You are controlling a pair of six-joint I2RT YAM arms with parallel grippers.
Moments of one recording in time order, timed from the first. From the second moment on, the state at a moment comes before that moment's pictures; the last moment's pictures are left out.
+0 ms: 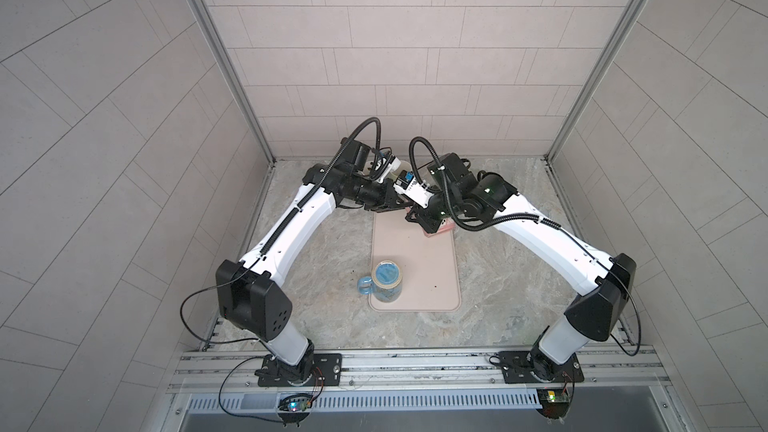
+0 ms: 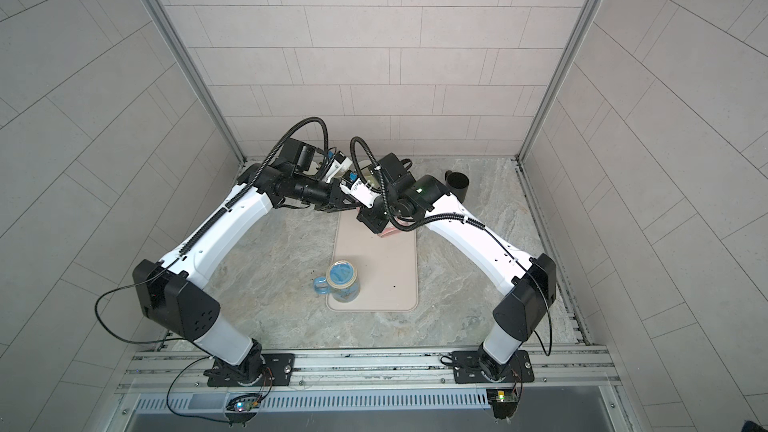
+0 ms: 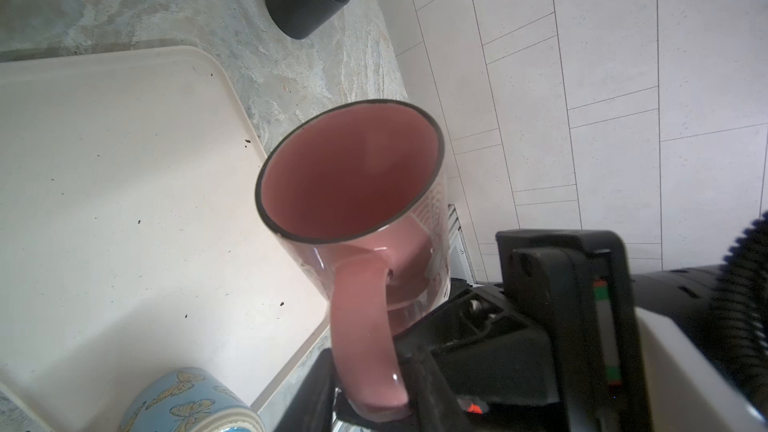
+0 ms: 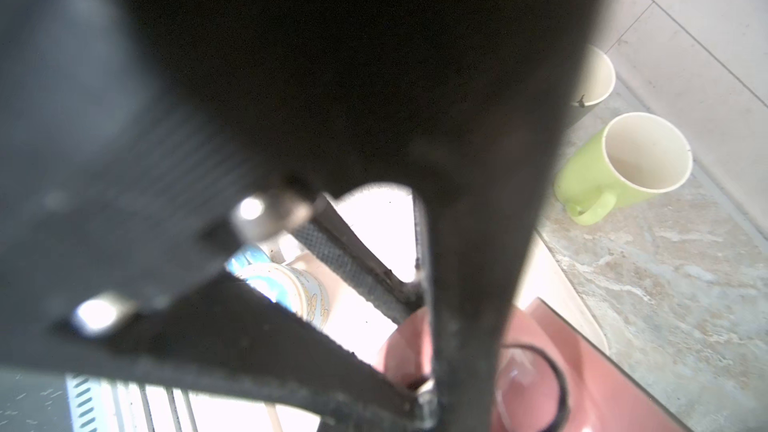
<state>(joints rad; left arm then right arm) -0.41 1.62 1.63 -0.92 0.83 -0.35 0.70 1.64 1.71 -0.91 -0.25 -0.23</state>
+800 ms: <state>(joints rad) -0.40 1.64 1.59 -0.83 0.92 -0.39 0.72 1.64 1.72 -0.92 -0.14 -0.23</state>
